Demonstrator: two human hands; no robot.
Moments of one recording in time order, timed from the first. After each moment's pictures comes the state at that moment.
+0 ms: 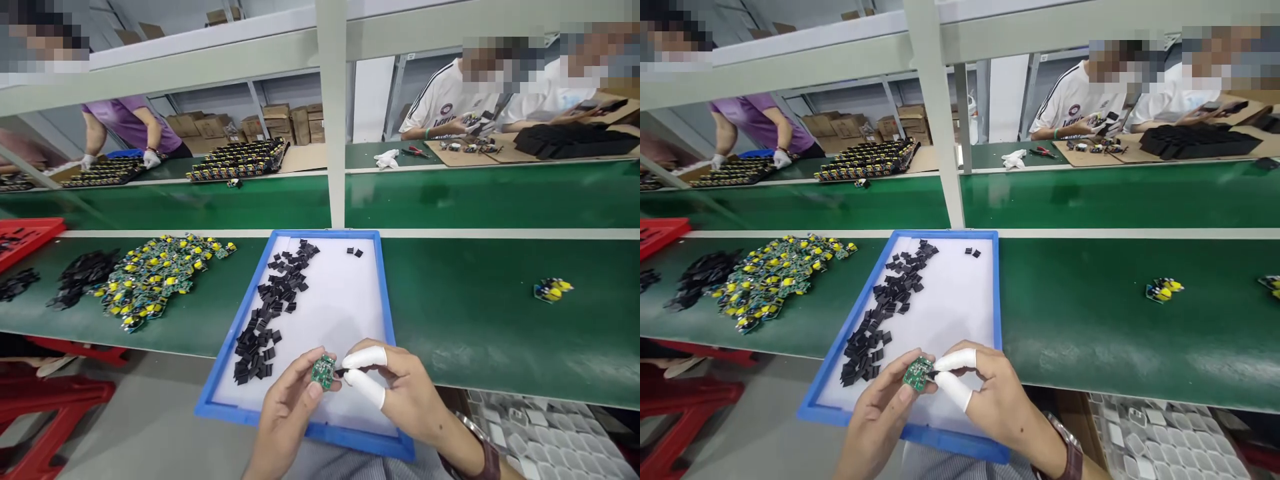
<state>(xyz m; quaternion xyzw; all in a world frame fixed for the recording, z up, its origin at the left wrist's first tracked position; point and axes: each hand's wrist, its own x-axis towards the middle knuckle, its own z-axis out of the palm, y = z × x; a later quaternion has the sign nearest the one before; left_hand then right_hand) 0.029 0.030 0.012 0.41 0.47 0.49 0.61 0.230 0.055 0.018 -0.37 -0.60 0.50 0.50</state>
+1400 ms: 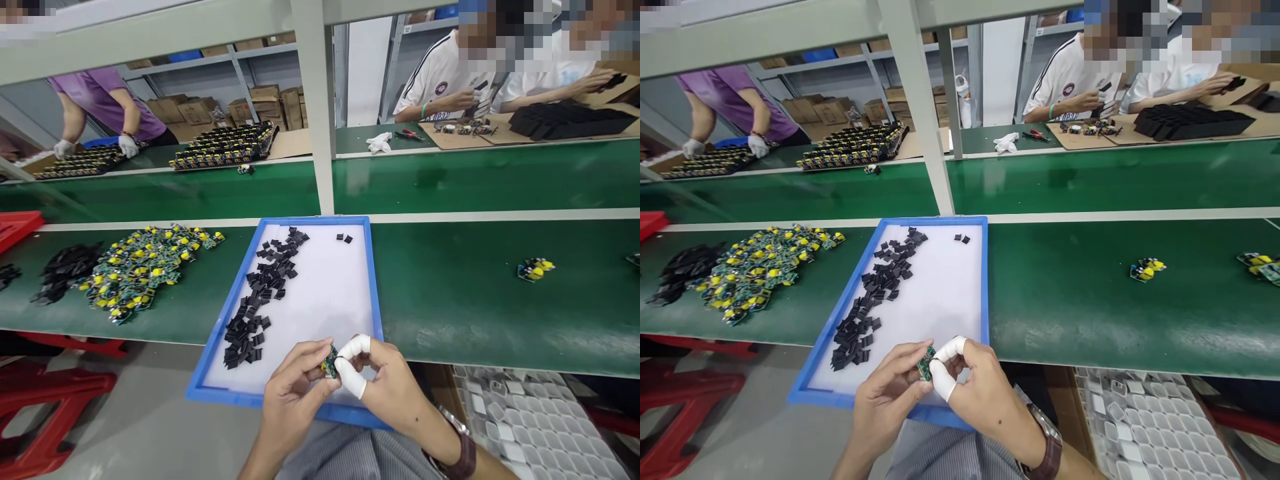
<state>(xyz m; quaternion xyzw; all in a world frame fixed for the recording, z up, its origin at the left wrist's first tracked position) 0.045 0.029 -0.007 0.58 0.39 0.49 0.52 0.228 0.036 0.012 -0.49 -0.57 0.50 0.43</state>
